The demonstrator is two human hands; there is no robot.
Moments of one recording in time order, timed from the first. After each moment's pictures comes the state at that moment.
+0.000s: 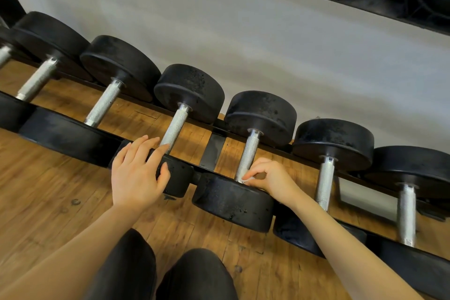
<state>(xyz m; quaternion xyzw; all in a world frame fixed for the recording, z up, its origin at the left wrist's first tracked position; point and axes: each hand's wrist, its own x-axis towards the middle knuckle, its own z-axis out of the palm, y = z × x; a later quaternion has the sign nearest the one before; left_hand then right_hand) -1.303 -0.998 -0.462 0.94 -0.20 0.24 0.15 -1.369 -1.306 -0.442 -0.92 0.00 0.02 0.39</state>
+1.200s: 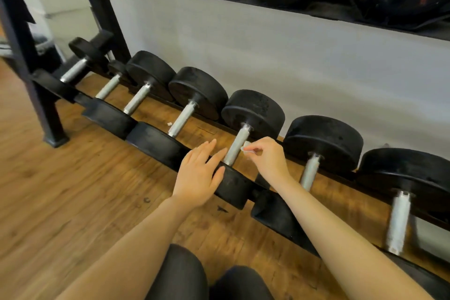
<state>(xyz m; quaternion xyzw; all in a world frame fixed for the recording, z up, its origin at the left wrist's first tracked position) -1.293 -0.964 -0.432 0.96 -0.22 0.13 0.15 -1.276 -1.167 -0.408 -0.91 -0.01 -0.14 0.38</state>
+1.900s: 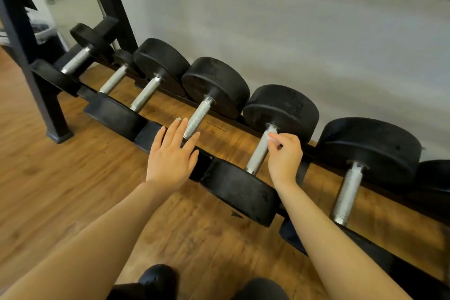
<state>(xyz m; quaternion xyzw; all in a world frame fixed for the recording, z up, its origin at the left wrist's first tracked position) -1.215 -0.875 -0.455 0.96 -0.16 0.21 0.00 -1.216 -1.129 -0.458 -0.85 0.14 -0.30 0.41</state>
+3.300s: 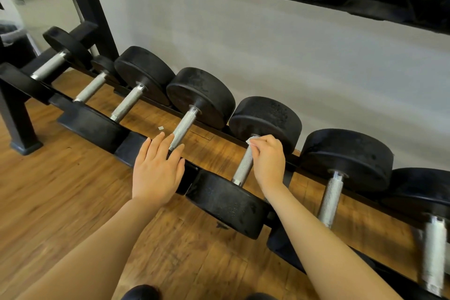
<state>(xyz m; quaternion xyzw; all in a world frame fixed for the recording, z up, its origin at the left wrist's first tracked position) -1.213 -0.883 -0.453 0.96 -0.14 0.24 0.02 -1.201 -1.136 -0.450 -0.93 0.06 -0.28 0.23</state>
